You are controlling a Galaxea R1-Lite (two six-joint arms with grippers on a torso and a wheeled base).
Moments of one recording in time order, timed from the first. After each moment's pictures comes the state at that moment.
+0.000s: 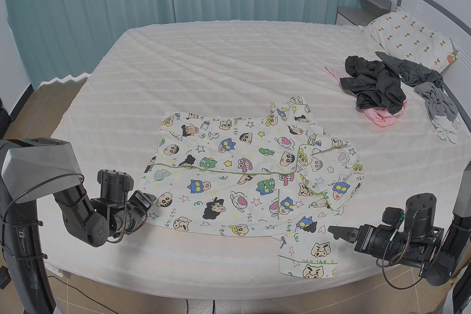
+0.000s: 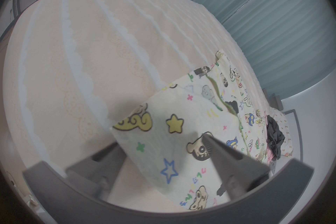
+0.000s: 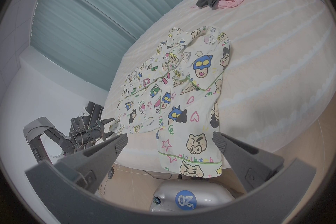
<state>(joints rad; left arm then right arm) -0.18 2.24 -0.62 -0.92 0.08 -1.01 0.40 1.94 -0.02 -1.40 0.12 0.69</state>
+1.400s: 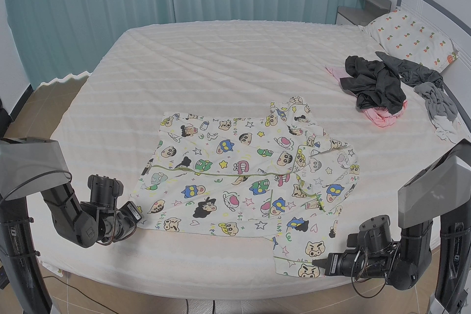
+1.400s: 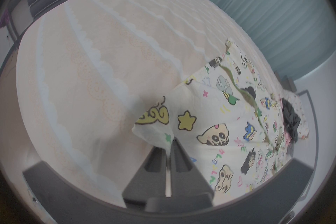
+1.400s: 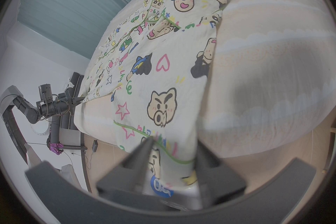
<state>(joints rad) -0.12 2.19 -0.55 -0.82 0.08 -0.84 0.46 2.33 -0.14 -1.39 0.14 0.59</state>
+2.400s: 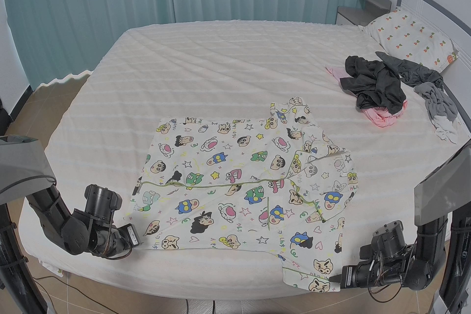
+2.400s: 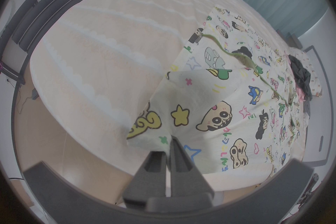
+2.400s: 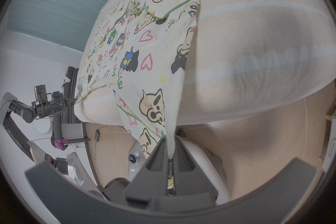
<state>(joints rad) -0.17 2.04 -0.45 -0.56 0.08 -0.63 0.40 2.25 -0.02 -1.27 0.24 0.56</state>
